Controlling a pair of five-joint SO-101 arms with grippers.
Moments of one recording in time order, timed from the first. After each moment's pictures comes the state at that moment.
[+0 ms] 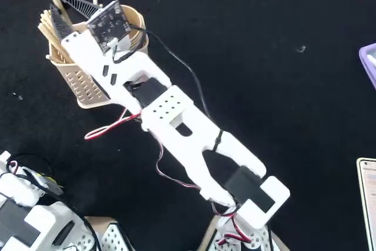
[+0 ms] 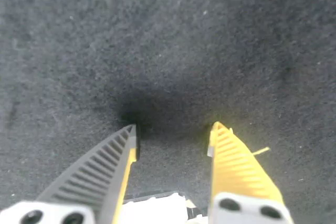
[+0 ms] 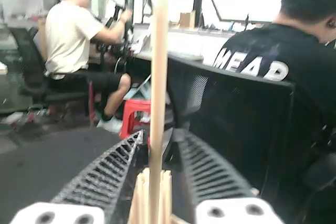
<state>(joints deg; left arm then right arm) -64.4 -10.4 53.2 66.7 -13.9 -44.0 5.6 3.7 -6.2 5.0</state>
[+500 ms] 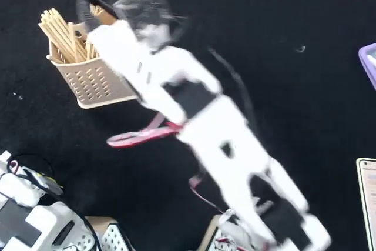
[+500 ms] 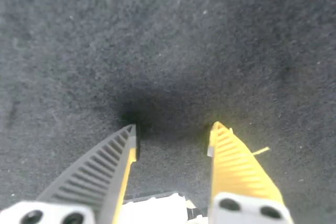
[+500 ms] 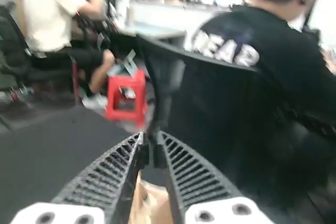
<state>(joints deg) -64.4 -11.6 53.7 66.7 -13.9 -39.0 -18.7 4.8 24.1 5.0</state>
